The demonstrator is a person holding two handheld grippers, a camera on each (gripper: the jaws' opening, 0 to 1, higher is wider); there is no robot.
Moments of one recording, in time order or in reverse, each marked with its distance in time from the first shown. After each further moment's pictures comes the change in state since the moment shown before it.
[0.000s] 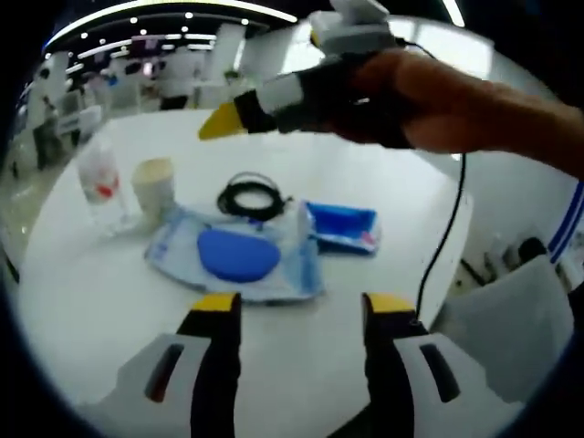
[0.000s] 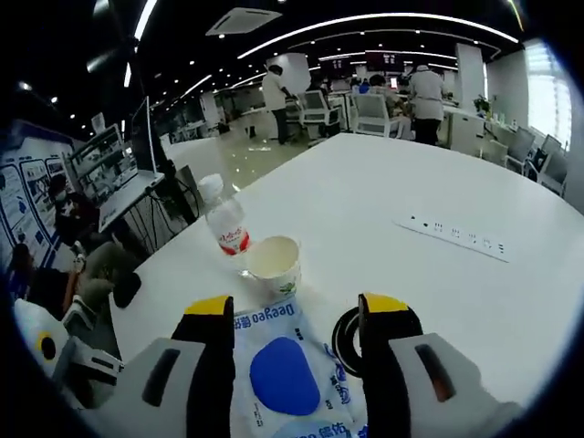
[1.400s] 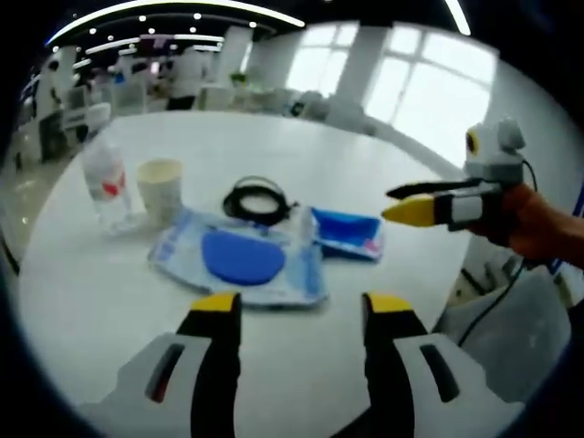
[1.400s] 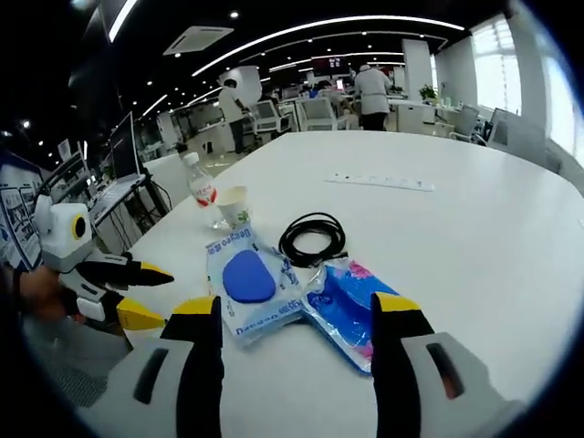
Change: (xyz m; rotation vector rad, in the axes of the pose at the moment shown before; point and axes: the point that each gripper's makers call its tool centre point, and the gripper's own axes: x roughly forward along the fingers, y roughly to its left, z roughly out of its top) left arm -0.002 0.007 0.002 -0.031 -0.018 0.017; right arm -0.127 -0.028 -0.110 0.144 -0.048 -0.177
